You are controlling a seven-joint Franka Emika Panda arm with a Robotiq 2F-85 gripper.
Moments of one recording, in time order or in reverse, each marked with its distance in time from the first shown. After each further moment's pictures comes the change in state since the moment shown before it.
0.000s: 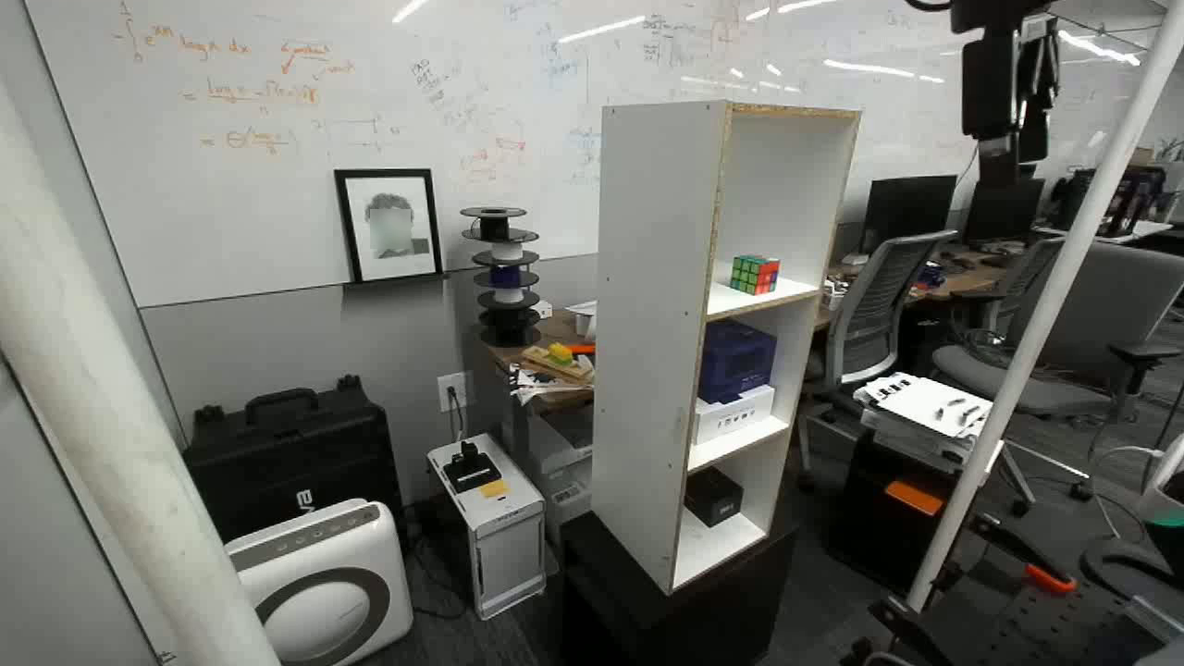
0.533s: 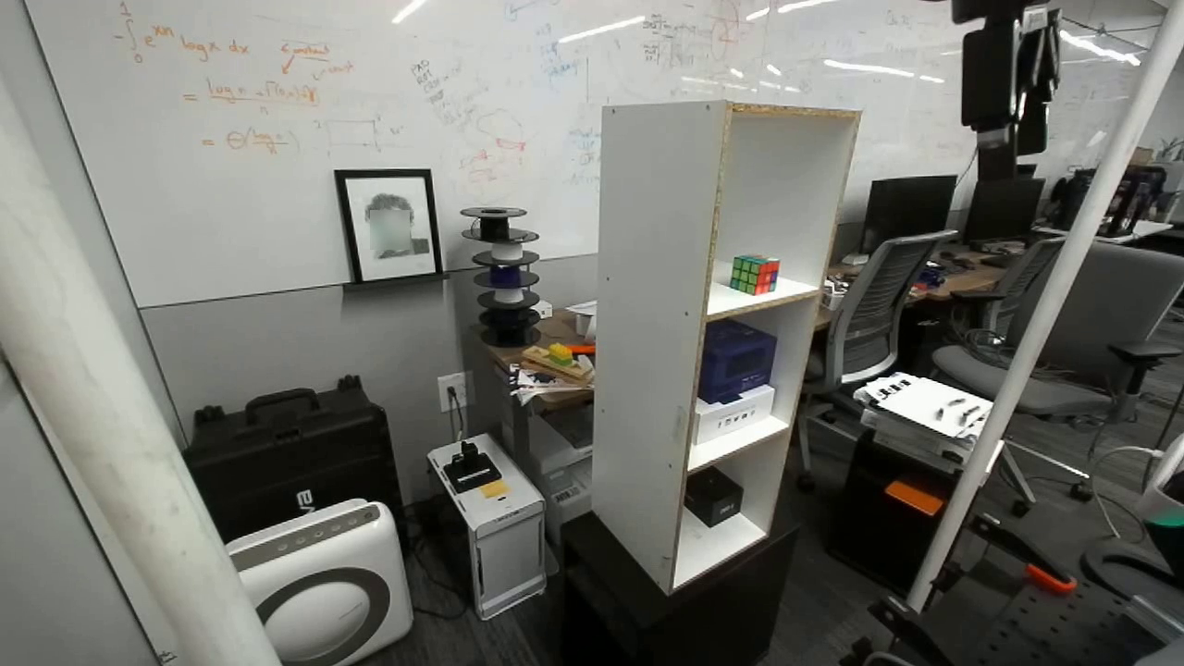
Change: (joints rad) arm 0.000 -0.004 0.000 0.011 0.000 0.001 0.000
